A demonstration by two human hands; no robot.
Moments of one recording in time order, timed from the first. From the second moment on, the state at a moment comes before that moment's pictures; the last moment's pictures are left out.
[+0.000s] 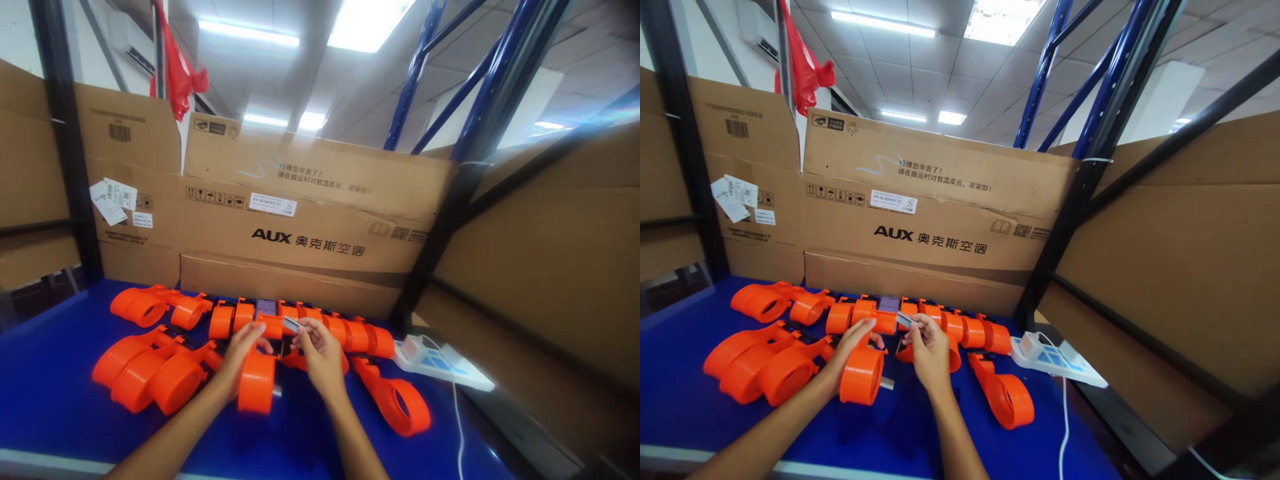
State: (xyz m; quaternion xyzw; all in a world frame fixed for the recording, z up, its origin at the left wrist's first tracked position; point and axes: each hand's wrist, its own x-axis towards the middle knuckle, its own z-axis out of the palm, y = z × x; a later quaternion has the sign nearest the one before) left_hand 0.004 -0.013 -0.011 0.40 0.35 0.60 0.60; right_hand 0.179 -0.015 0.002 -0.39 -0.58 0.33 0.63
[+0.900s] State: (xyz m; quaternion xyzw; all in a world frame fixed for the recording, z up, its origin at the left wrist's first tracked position) left_hand 0.002 -0.017 -0.012 0.52 0.38 0.55 0.52; right_hand 0.186 -0.009 0.003 -0.43 -0.56 0.31 0.64
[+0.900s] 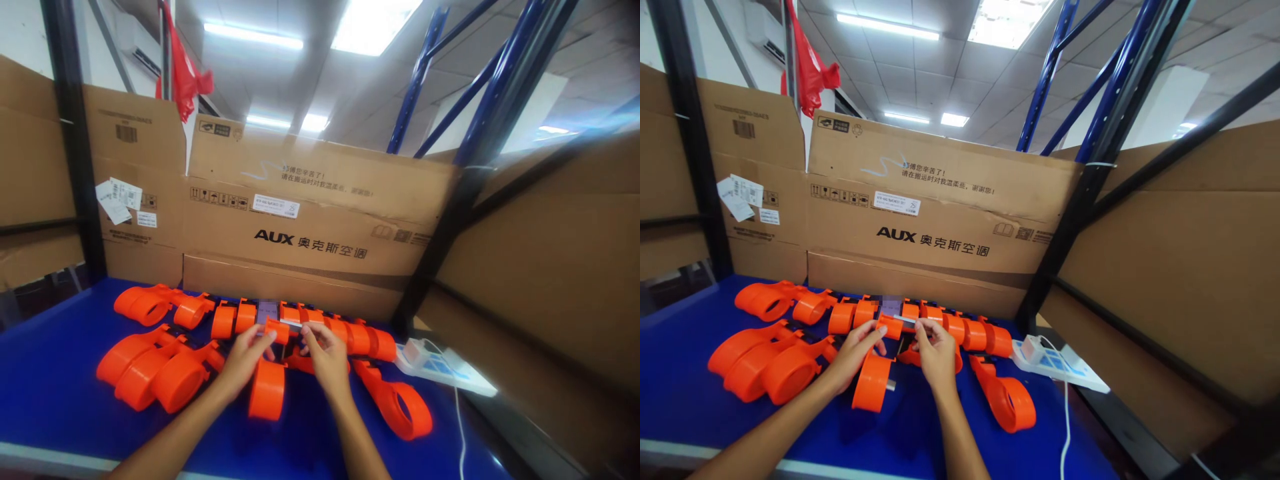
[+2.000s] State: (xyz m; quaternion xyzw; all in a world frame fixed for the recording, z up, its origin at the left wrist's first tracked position) left_hand -0.030 0.005 -0.006 0.30 0.36 0.70 0.54; right_hand 0.155 -0.023 -0.014 -0.35 -0.79 0.25 0.44
